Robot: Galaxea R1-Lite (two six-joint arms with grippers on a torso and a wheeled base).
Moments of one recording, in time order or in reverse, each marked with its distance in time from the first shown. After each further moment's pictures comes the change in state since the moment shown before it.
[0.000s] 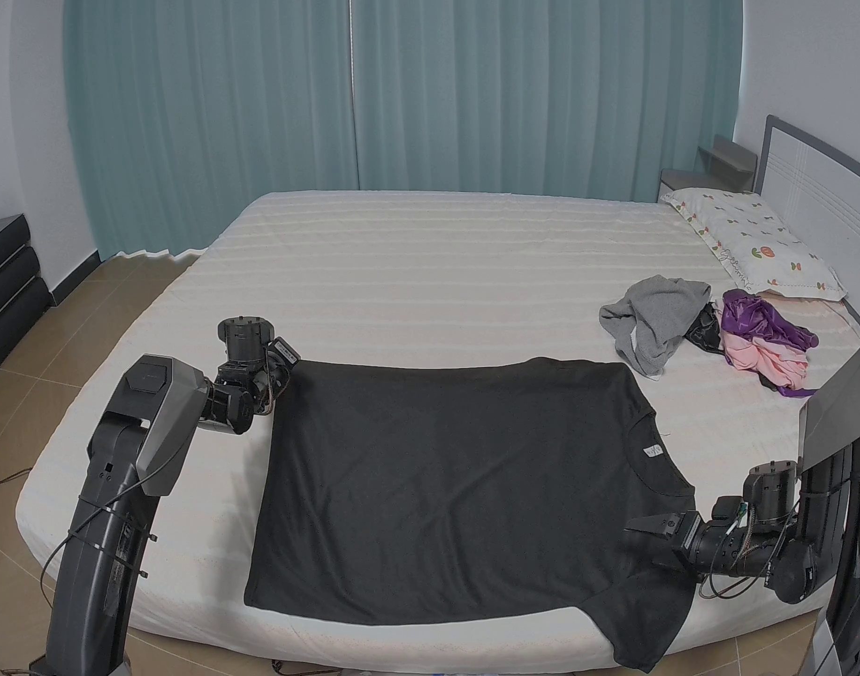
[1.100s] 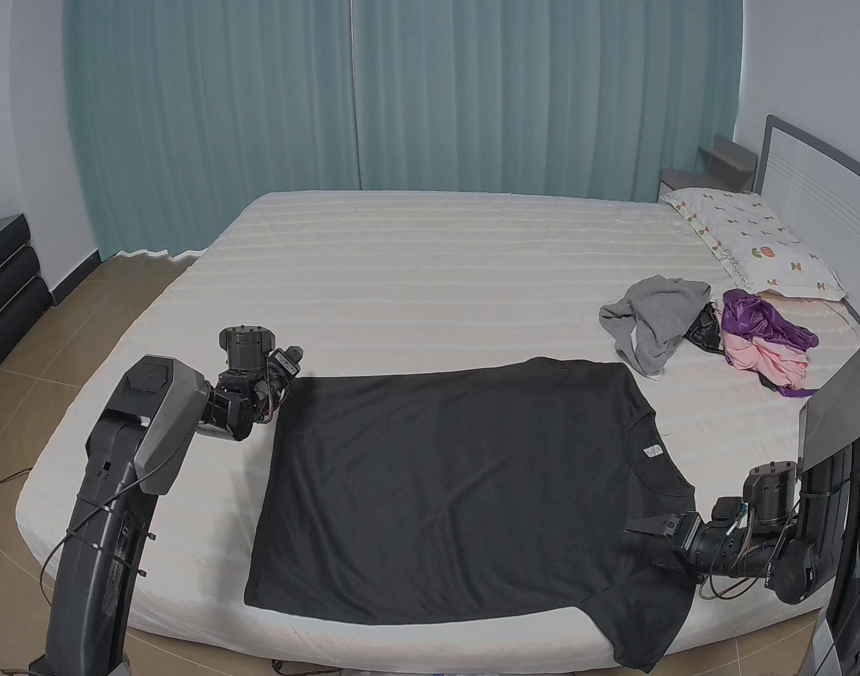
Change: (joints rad) left arm -0.002 -0.011 0.064 0.004 0.000 -0.015; right arm 0.001 0.000 0.004 0.000 0.001 0.000
